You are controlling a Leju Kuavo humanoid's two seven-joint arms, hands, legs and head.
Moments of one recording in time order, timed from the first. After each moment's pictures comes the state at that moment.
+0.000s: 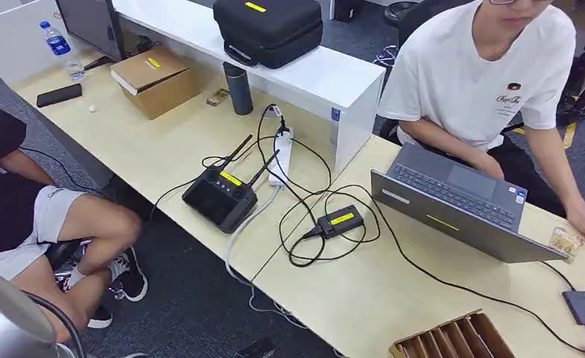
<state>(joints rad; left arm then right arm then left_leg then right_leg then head) 0.00 -0.06 -0.06 -0.19 -0.07 0.10 0.02 -0.04 -0.30 0.45 -1.60 1.17 -0.31 0.11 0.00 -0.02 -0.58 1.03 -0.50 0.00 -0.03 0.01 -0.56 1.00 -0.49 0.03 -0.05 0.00</state>
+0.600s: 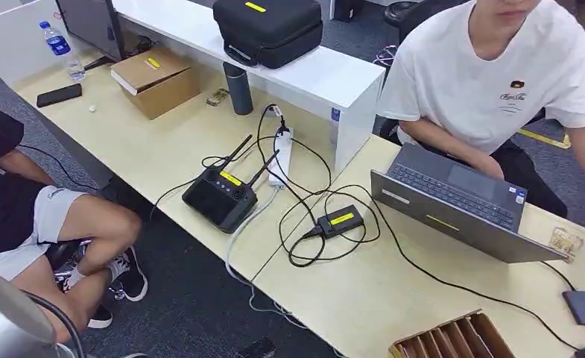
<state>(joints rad) 0.00 -0.06 -0.06 -0.19 -0.08 0.10 0.02 -0.10 -0.29 0.44 -1.60 1.16 -0.33 0.10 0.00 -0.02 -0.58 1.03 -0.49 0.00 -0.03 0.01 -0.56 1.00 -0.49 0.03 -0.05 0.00</state>
